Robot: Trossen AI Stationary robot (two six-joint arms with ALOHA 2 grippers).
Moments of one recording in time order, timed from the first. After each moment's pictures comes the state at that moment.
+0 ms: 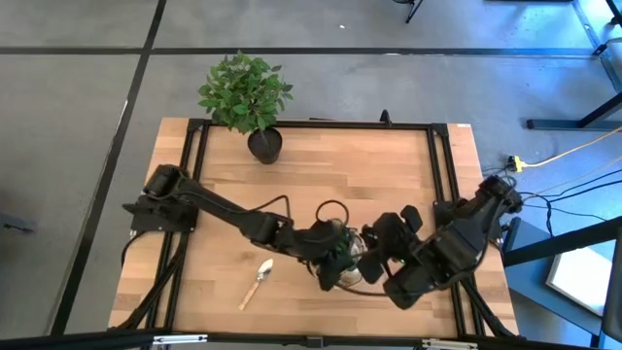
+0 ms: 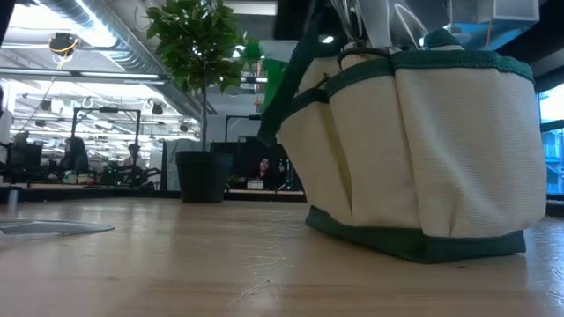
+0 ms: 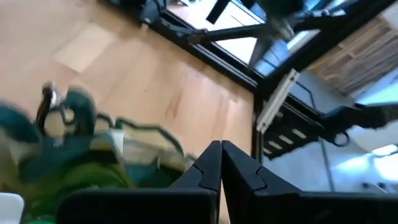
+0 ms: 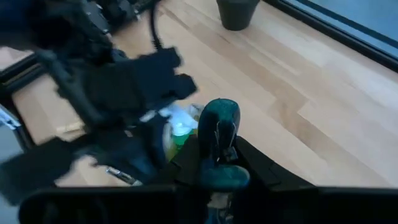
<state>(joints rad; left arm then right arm) -0.34 1.88 1.46 -0.06 -0.20 -0.75 0.72 1.78 2.02 -1.57 0.79 1.40</state>
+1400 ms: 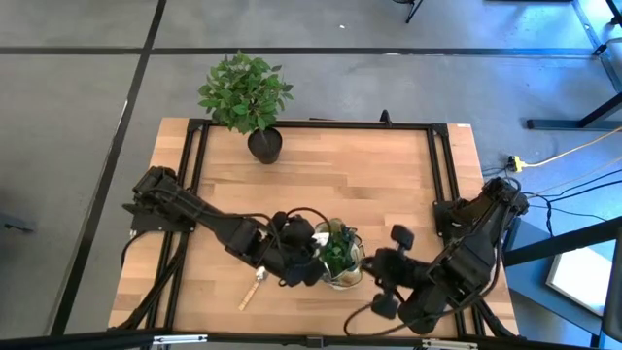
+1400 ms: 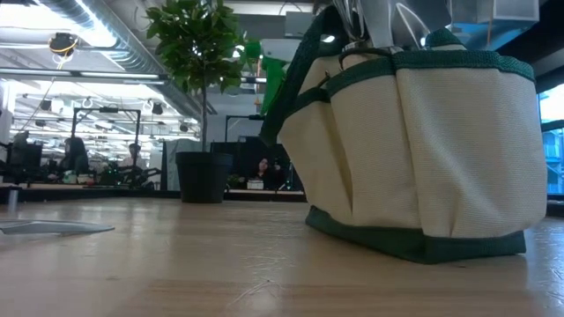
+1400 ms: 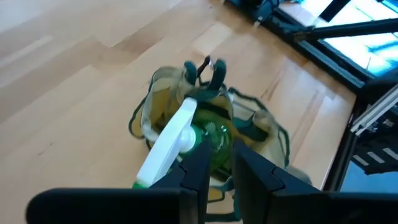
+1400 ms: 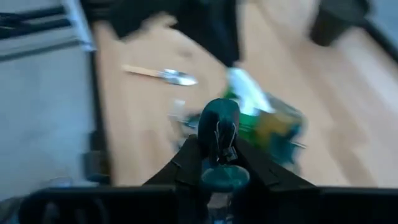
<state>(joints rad) -0.48 1.81 1.74 -0.86 -0.61 -1.05 0.82 1.77 1.95 -1.31 0.71 0.97</state>
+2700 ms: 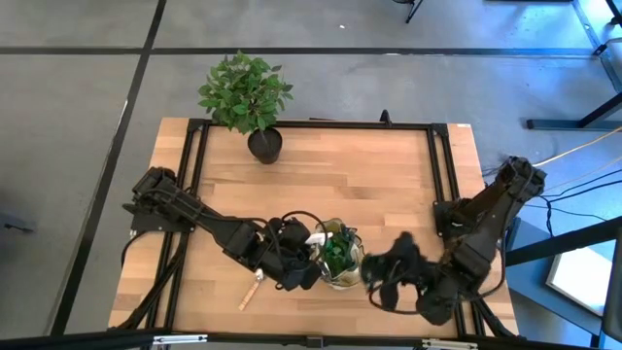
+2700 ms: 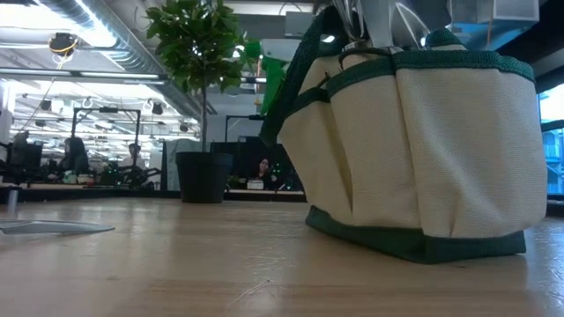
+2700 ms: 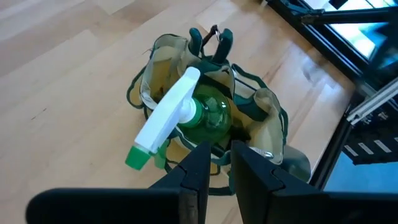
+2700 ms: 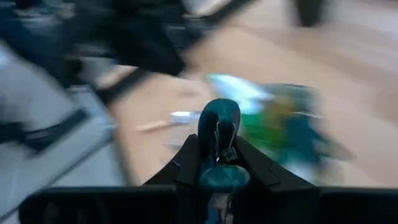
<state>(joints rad) -0.49 1.81 1.74 -0.92 -0.55 -1.17 0.89 1.50 1.34 -0.77 0.94 1.32</state>
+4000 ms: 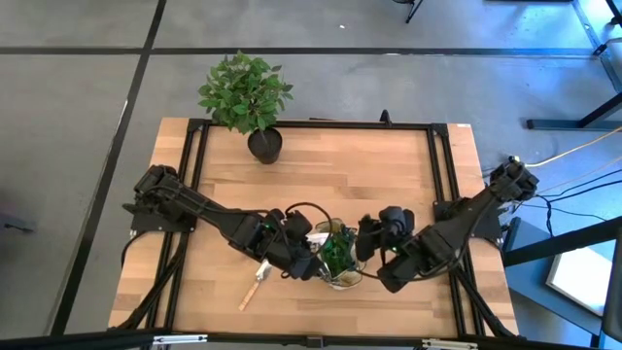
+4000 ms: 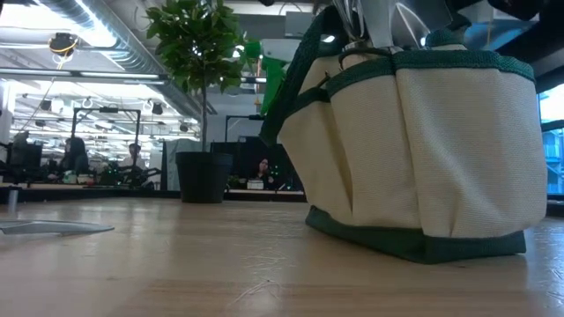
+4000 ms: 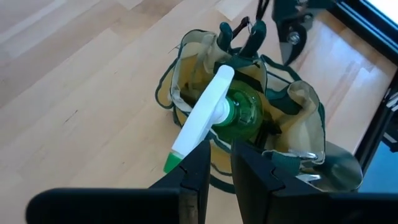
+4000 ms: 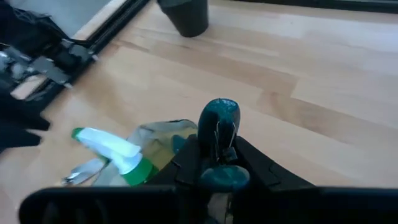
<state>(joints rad) -0.44 1.81 1.74 -1.00 -0.49 -1.09 0.67 1.57 1.35 -1.12 0.92 1.69</state>
